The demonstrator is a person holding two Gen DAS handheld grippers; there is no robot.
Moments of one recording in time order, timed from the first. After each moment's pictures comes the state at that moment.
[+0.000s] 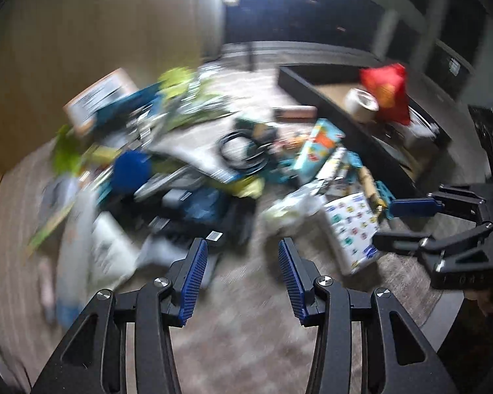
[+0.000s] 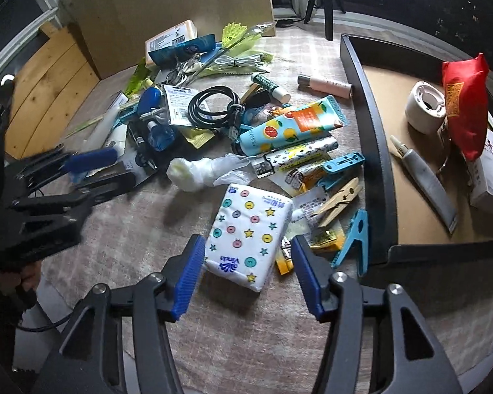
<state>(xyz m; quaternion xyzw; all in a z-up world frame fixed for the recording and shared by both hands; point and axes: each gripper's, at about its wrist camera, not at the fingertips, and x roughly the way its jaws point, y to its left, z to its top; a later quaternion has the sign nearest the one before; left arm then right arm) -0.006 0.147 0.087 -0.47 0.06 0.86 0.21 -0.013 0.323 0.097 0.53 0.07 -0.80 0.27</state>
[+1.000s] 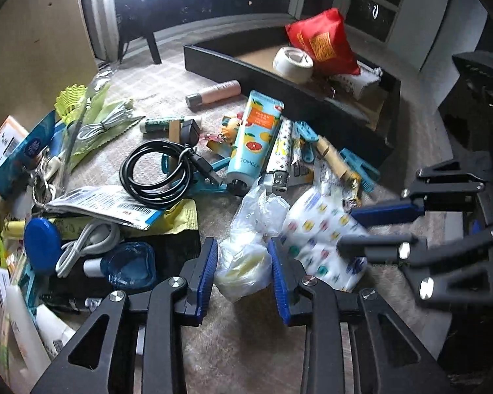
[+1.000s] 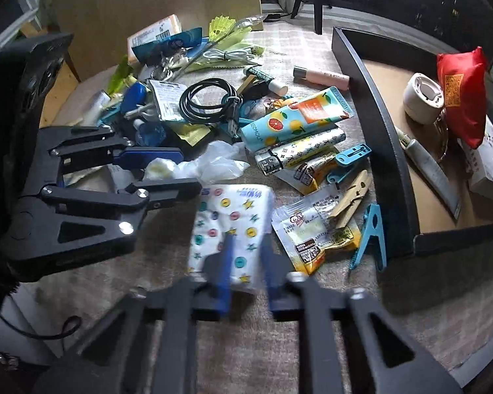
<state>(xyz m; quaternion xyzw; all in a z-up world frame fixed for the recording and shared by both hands) -0.030 0.177 0.058 -0.47 0.11 0.80 0.36 -0.008 0.299 0.084 0.54 0.07 -0.81 0.22</state>
